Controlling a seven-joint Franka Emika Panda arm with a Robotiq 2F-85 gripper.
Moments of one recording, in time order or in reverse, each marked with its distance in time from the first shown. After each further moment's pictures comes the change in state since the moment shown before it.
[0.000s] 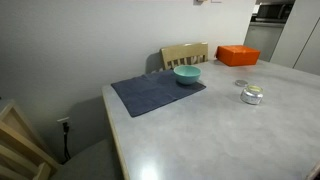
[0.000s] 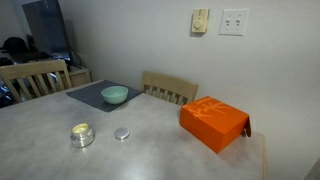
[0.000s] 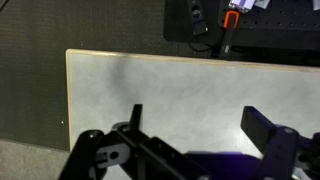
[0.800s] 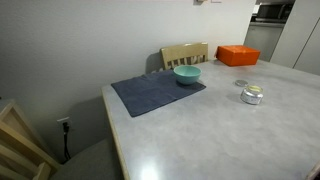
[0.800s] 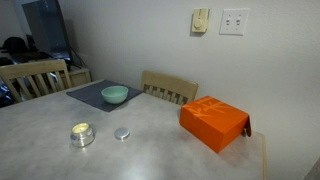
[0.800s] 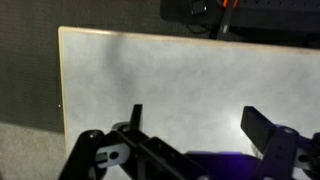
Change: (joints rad) arm 0.053 0.026 -0.002 -0.004 0.024 0.094 0.034
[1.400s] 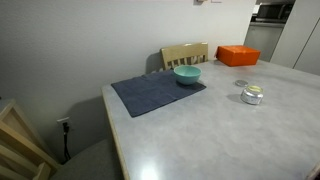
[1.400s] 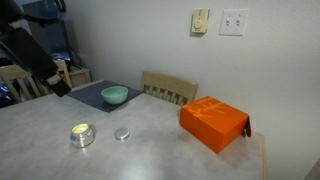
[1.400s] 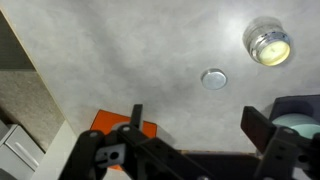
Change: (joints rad) arm 0.069 0.105 0.000 -0.119 0.161 0.596 0.165
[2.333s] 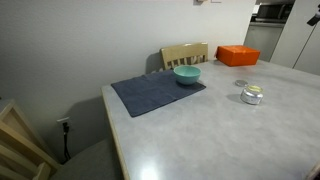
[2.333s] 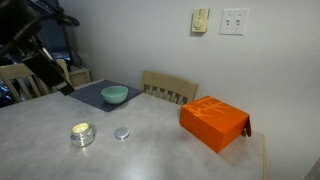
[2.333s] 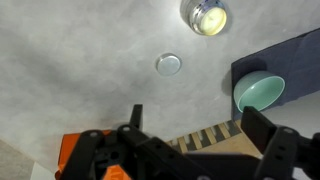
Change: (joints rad) arm 0.134 0.088 -0.066 0.031 0.388 0.055 -0.008
